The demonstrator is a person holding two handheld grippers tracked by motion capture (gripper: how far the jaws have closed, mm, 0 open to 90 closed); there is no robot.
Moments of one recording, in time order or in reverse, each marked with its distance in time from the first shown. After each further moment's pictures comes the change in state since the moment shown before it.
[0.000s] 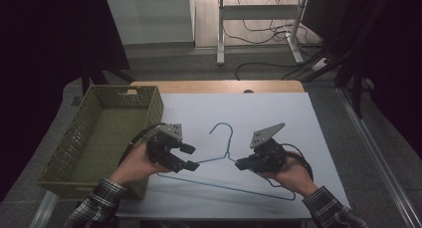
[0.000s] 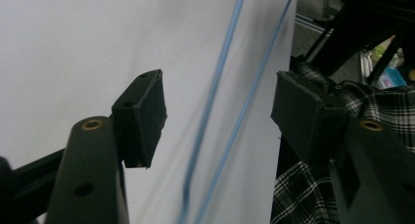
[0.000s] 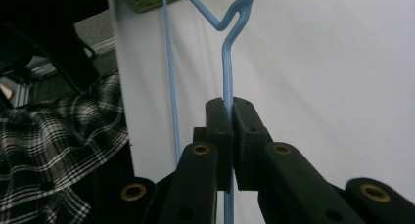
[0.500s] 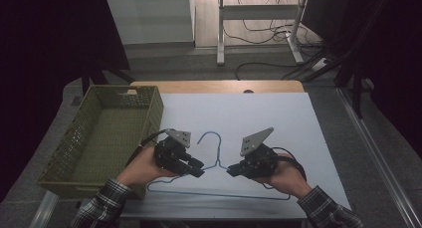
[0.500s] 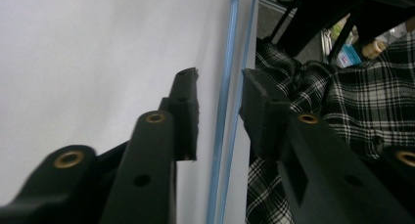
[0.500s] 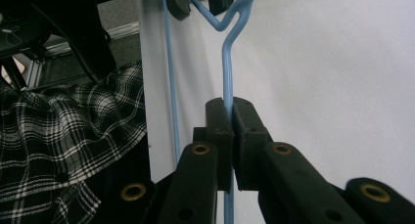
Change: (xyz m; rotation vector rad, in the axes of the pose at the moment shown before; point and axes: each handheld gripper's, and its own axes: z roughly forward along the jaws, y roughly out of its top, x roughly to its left) left arm -0.002 0.003 0.021 0.068 -0.148 0.028; right arm 0.017 0.012 0.013 0.025 0.053 -0.109
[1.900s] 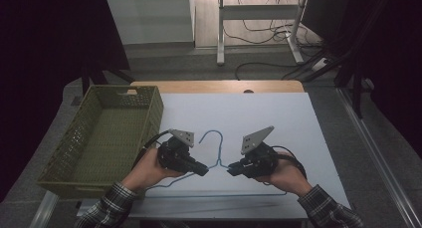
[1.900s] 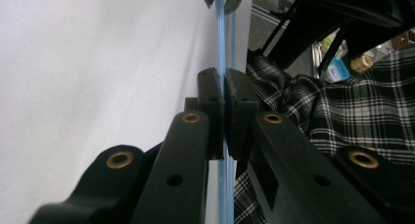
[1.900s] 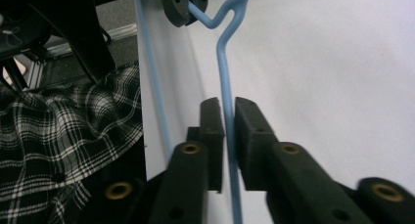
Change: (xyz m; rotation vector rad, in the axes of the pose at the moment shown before) left arm -0.004 0.006 0.002 -0.028 -0.024 -0.043; right arm -0.006 -0.002 0.000 -0.007 0.004 0.011
